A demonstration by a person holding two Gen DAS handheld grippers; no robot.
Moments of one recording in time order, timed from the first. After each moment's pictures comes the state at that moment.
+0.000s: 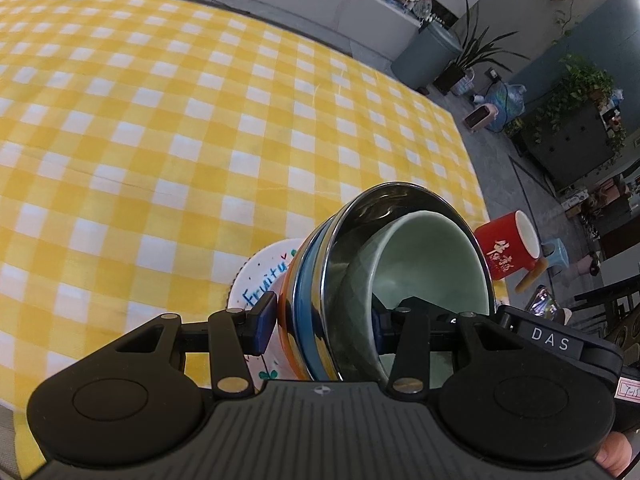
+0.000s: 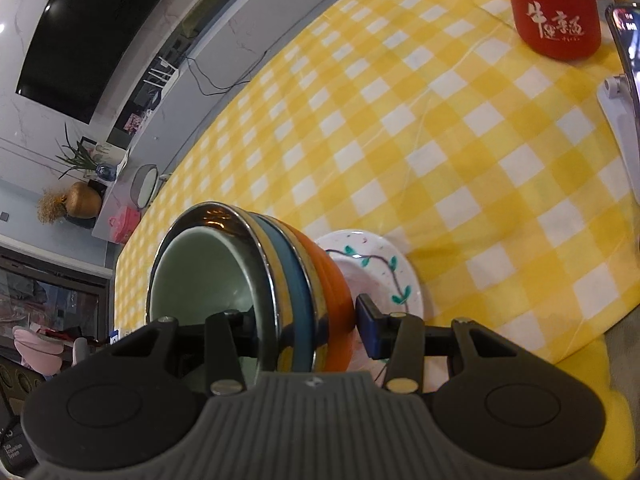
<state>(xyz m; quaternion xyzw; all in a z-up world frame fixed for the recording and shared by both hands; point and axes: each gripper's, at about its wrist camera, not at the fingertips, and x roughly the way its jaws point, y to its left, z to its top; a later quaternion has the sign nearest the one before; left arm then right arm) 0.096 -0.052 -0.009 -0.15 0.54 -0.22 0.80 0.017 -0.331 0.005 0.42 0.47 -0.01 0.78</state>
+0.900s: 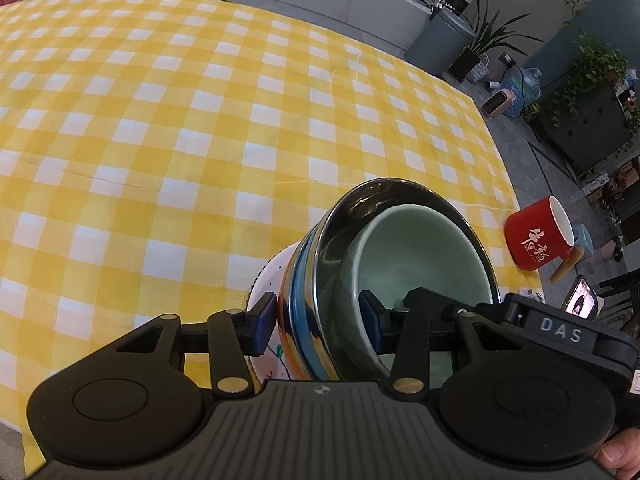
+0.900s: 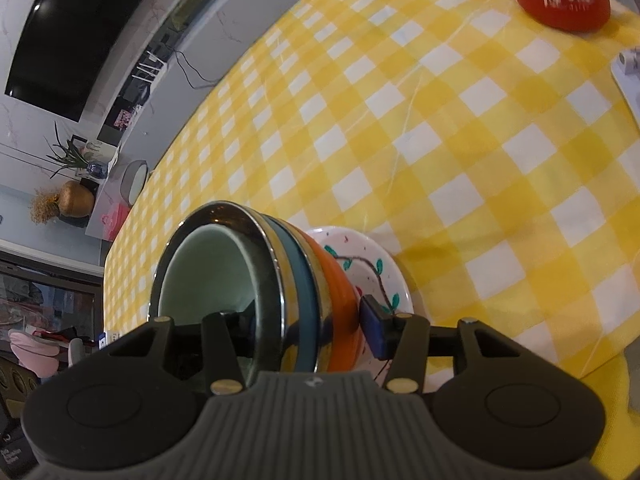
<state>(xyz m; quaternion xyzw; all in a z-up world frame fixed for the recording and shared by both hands) 0.102 -0.061 -0.026 -0.11 0.54 -0.20 0.81 0.025 -0.325 -0.017 0.41 0.47 -0.02 0.78</state>
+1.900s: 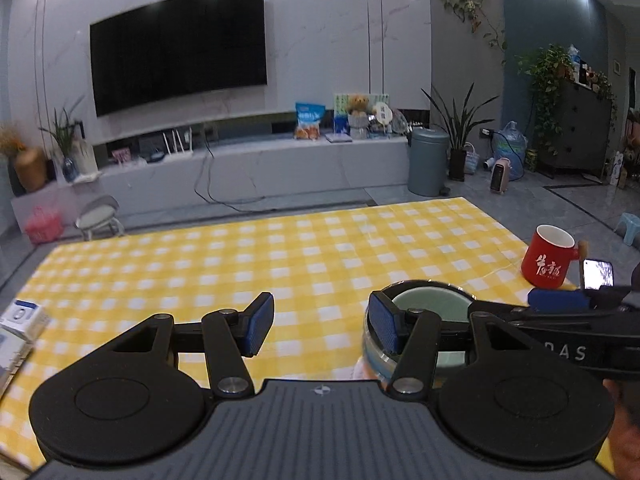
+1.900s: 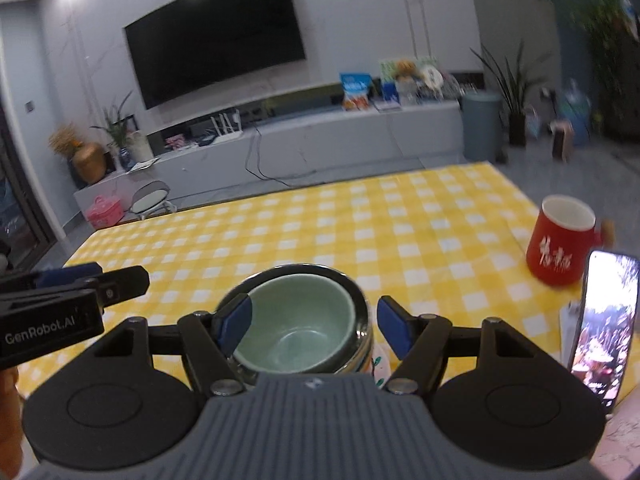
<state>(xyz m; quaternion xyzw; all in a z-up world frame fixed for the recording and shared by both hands) -0.020 -0.029 0.064 0.07 0.25 -0.18 0.95 -0.060 -0.251 0.072 0.11 0.29 -0.01 0.95</state>
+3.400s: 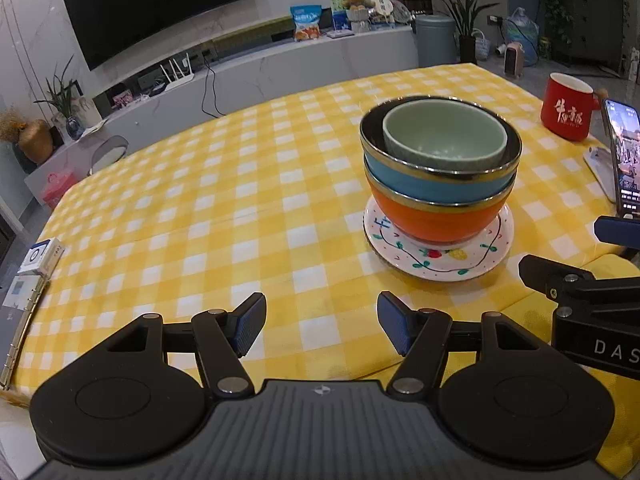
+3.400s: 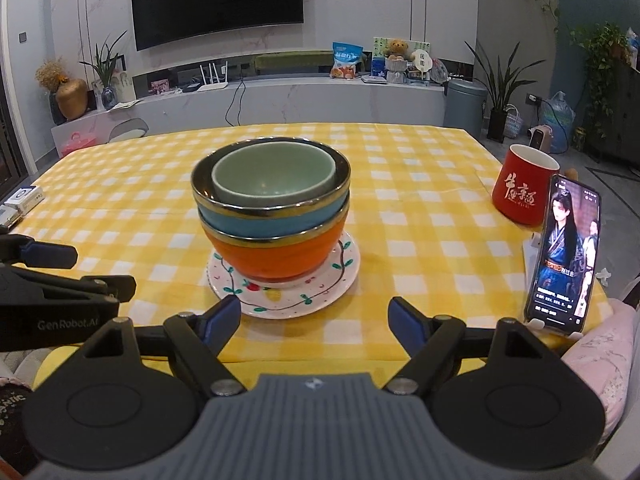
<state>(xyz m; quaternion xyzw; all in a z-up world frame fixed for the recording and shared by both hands) -0.040 -0.046 -0.021 0.17 0.38 -0.14 0.90 -0.114 -0.225 0.001 0.05 0.34 -0.05 0.94</state>
